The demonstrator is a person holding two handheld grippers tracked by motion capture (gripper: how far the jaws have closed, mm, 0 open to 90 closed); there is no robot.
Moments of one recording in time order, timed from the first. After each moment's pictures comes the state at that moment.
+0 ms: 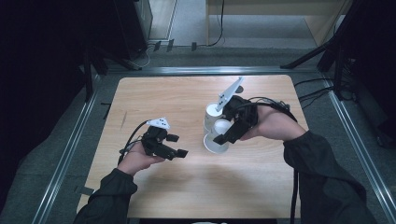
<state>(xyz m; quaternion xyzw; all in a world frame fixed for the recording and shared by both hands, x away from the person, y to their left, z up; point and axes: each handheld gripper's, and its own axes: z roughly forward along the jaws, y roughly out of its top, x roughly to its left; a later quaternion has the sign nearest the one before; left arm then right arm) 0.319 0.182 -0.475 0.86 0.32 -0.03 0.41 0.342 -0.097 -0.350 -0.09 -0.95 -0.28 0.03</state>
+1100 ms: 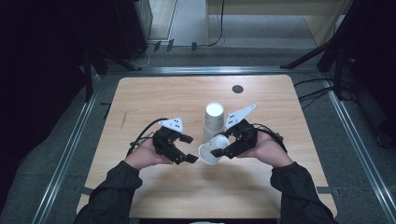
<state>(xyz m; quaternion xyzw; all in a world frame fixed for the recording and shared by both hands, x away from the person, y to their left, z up) 0.318 0.146 -0.454 0.89 0.19 -0.06 0.42 0.336 -0.117 -0.436 -0.13 -0.90 -0.41 0.05</state>
